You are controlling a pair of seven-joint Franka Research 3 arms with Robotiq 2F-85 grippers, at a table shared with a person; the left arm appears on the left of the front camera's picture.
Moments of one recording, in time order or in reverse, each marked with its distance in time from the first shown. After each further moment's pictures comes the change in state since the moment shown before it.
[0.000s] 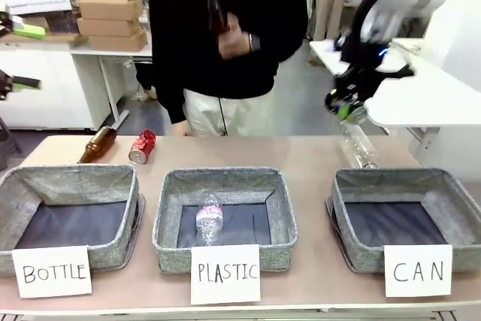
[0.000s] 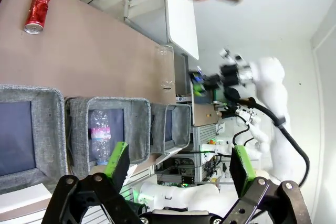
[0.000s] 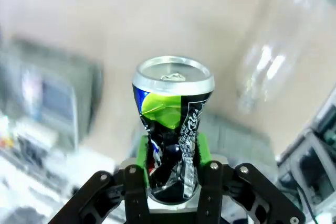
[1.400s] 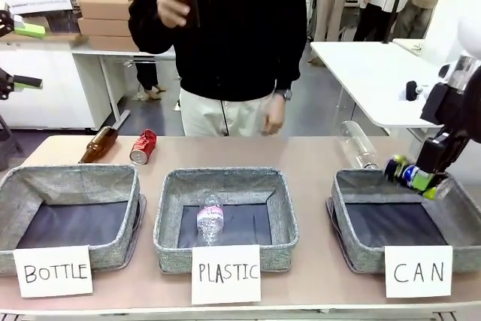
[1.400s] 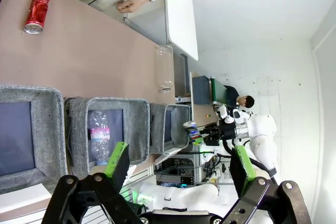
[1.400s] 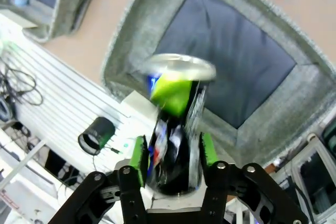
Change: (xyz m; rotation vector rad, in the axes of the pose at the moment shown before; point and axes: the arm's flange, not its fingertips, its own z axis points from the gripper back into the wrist) left arm 0.000 0.000 0.001 -0.003 -0.003 0.003; right arm -0.212 0.005 -0.063 0.036 -0.050 0.134
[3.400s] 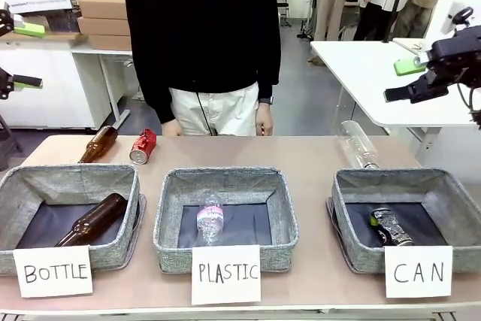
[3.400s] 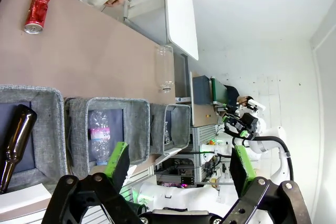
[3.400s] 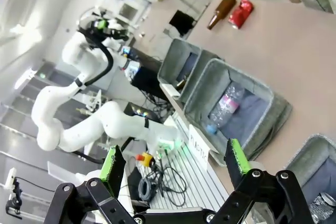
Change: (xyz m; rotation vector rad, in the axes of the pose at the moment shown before) left arm 0.000 0.000 -0.001 0.001 0.000 -0.001; right arm -0.003 -0.014 0.063 0.819 -0.743 0.057
